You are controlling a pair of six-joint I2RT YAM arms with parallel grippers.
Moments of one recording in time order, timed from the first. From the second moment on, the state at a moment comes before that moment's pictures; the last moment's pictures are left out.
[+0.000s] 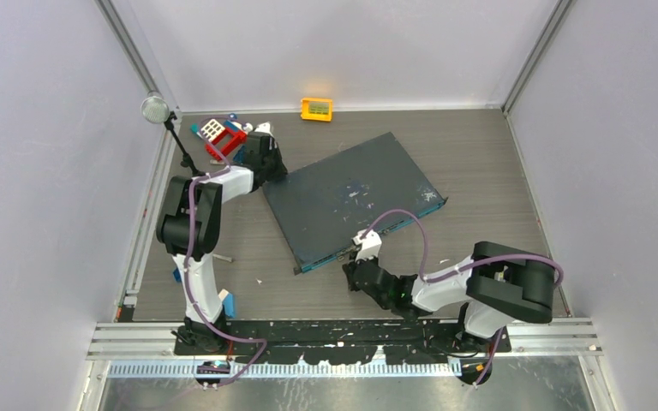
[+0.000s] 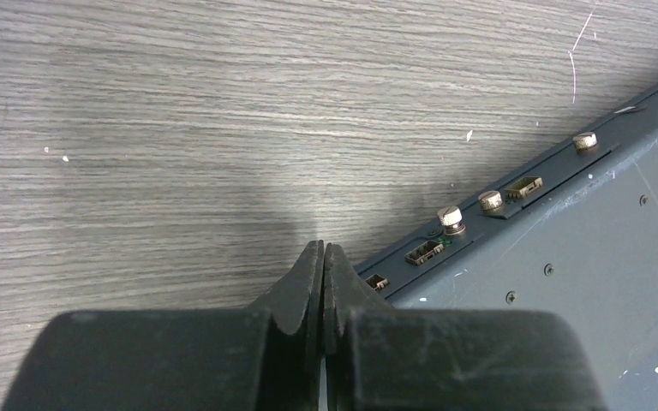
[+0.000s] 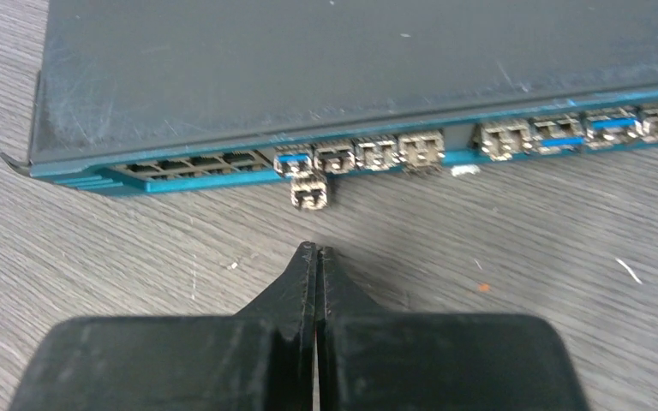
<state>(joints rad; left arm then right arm) -0.25 1.98 1.22 0.05 0.05 -0.42 1.22 1.51 0.35 0.59 0.57 0.62</state>
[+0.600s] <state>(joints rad) -0.26 1.98 1.21 0.08 0.05 -0.42 1.22 1.65 0.42 0.68 0.66 0.60</state>
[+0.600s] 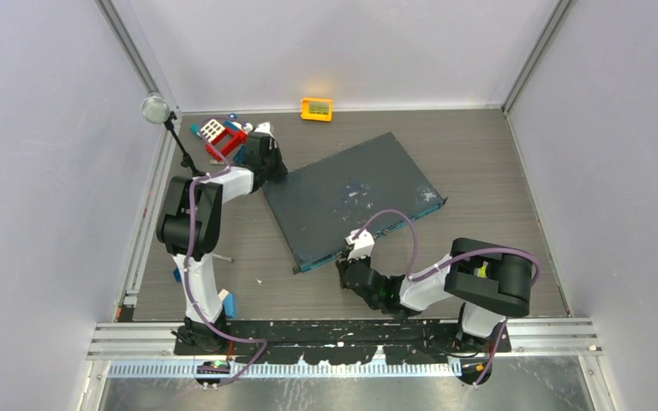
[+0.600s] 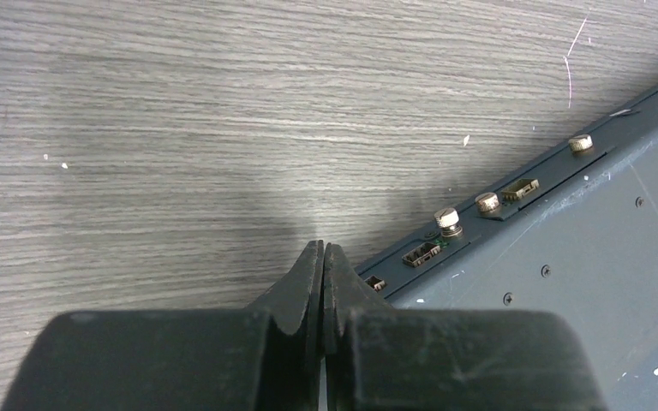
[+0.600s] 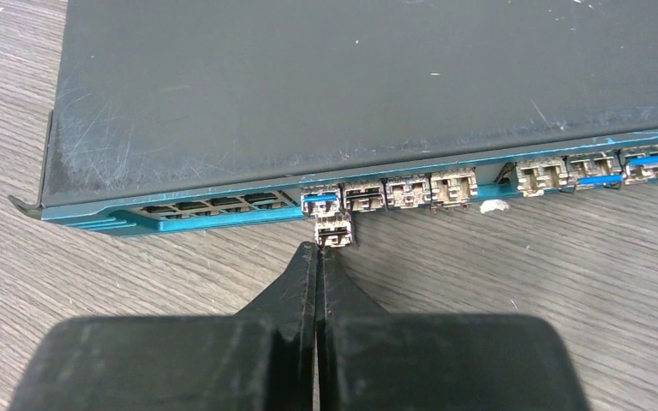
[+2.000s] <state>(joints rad) -0.32 2.02 1.26 0.20 0.01 -0.46 1.10 1.64 0.42 0.74 0.40 0.55</state>
